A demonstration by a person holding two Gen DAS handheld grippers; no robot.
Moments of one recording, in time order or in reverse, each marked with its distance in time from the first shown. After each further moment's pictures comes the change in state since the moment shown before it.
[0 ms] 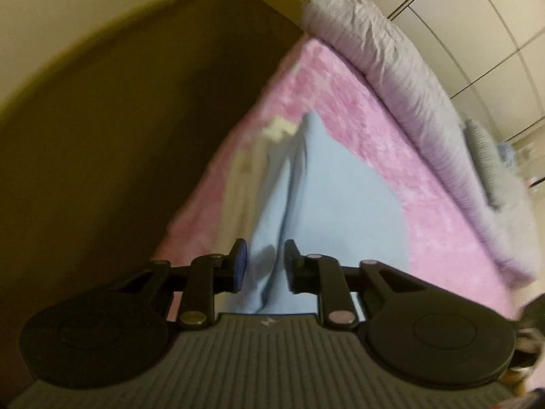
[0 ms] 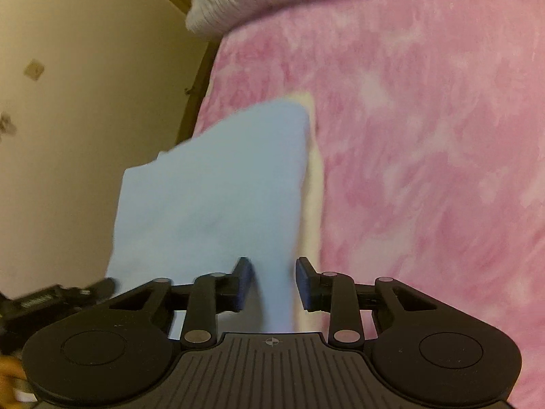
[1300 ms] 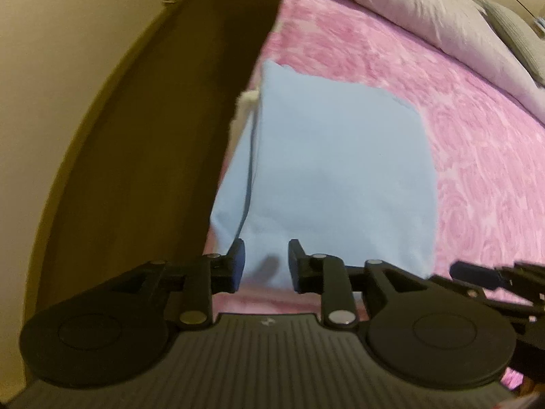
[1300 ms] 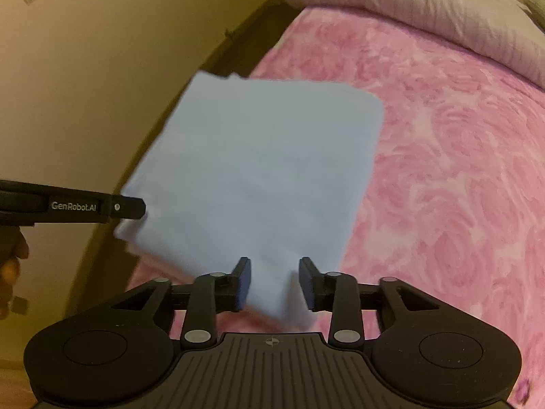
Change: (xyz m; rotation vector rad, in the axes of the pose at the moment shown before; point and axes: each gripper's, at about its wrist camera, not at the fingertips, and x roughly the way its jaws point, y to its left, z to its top) left arm -0.020 -0.103 -0.039 0.281 0.128 0.352; right arm -0.023 0.075 -0.049 -0.394 0.138 -0.091
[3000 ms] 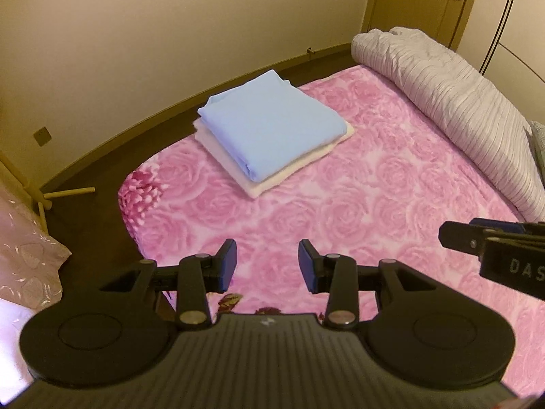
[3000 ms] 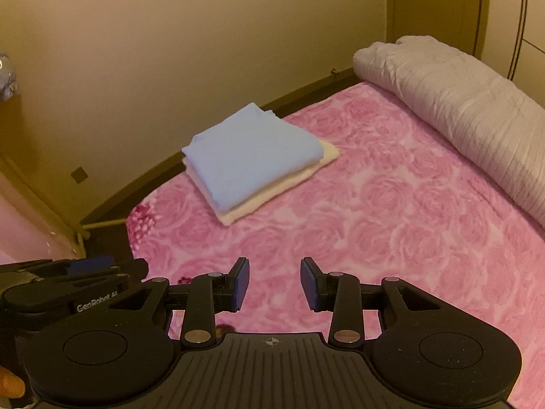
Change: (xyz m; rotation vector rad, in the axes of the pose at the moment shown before) left arm -0.200 -0.347 -0.167 -0.587 -0.237 0.316; right arm -0.271 -0.214 -0.050 -0.536 -0.061 0.231
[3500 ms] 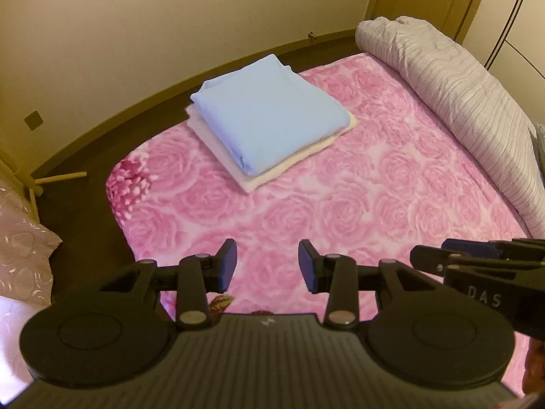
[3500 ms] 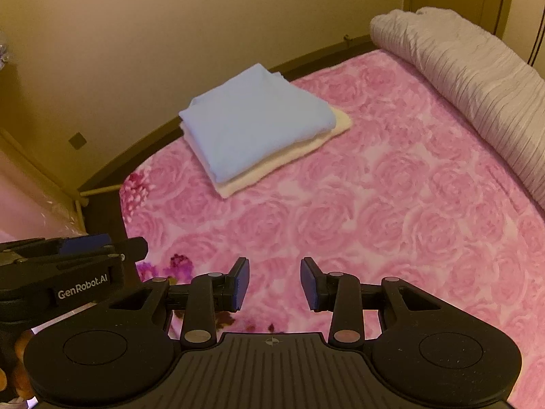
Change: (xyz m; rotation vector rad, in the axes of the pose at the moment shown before) left arm 0.036 0.005 0.022 -0.030 0.068 -0.025; right arm 0.054 -0.003 0.015 -0.030 0.143 0.013
